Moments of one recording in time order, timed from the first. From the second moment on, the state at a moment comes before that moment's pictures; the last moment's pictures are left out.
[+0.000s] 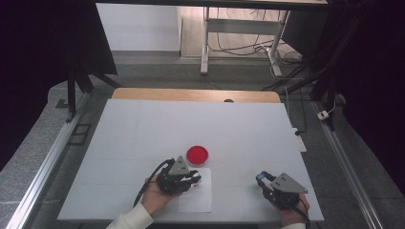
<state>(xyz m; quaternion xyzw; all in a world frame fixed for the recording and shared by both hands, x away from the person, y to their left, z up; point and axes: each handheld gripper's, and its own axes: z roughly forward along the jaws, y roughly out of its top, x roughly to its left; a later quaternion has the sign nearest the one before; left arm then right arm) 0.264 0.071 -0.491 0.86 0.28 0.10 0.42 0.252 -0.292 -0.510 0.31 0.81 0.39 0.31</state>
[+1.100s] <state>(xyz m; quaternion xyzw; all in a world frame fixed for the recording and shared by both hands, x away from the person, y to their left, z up) 0.267 0.117 -0.460 0.80 0.32 0.08 0.49 0.253 -0.292 -0.511 0.31 0.81 0.39 0.31</state>
